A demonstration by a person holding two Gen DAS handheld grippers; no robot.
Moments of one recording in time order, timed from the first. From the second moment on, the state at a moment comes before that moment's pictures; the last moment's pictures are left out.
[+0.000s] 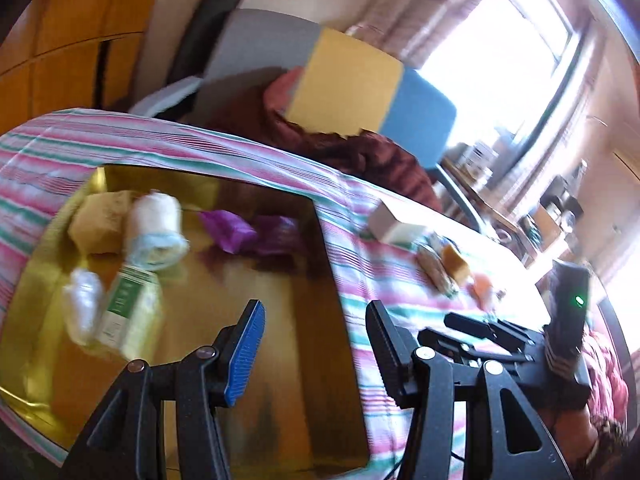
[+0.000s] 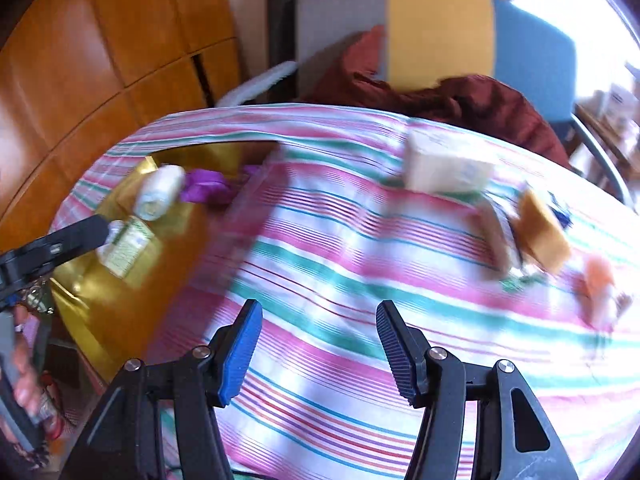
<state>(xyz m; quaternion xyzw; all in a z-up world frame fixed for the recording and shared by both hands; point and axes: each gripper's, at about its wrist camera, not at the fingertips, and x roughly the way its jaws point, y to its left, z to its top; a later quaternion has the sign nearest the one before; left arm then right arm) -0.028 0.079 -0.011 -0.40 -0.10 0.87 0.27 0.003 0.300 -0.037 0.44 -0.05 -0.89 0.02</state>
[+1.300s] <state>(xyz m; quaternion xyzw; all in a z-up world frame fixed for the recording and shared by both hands) 0.057 0.192 -0.034 -0.44 0.01 0.81 0.40 -0.067 0.522 -0.077 0.44 -0.25 -0.85 -0.11</state>
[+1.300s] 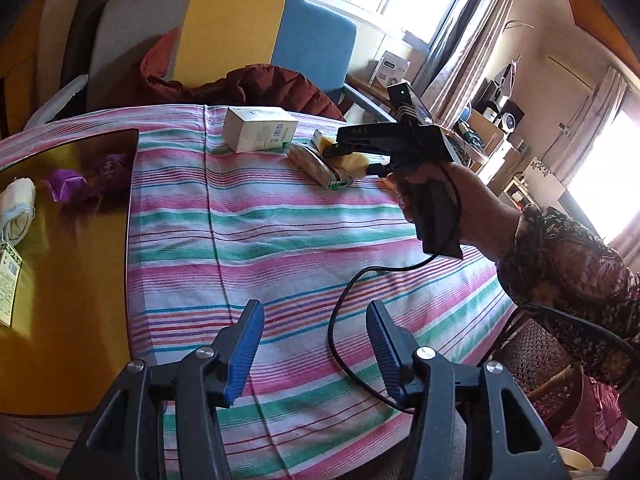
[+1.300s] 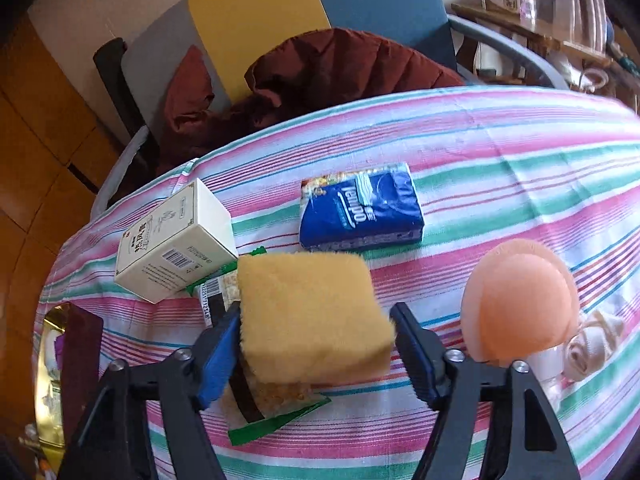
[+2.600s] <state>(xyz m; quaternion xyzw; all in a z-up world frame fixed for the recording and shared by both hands) -0.113 0.424 -0.088 -0.50 0.07 0.82 0.29 0.002 0.536 -0.087 0.51 -0.16 -0.84 -0.11</state>
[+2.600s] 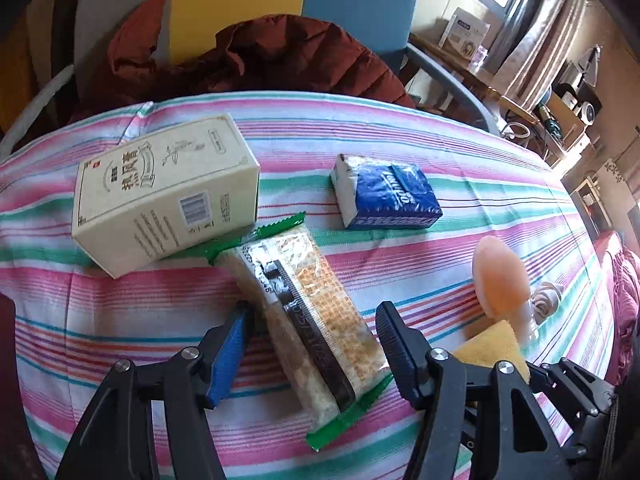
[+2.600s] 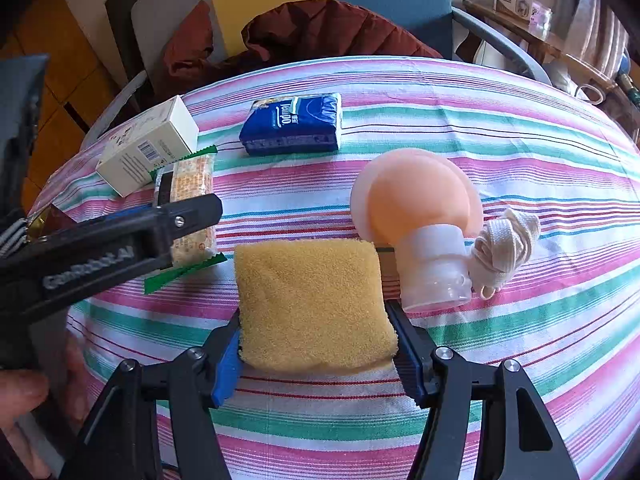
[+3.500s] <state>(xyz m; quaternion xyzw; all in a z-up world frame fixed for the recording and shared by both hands) -0.068 0.383 -0.095 -0.39 0.16 0.85 0.32 0.007 0.535 -0.085 0.50 -0.17 -0.85 -0.11</state>
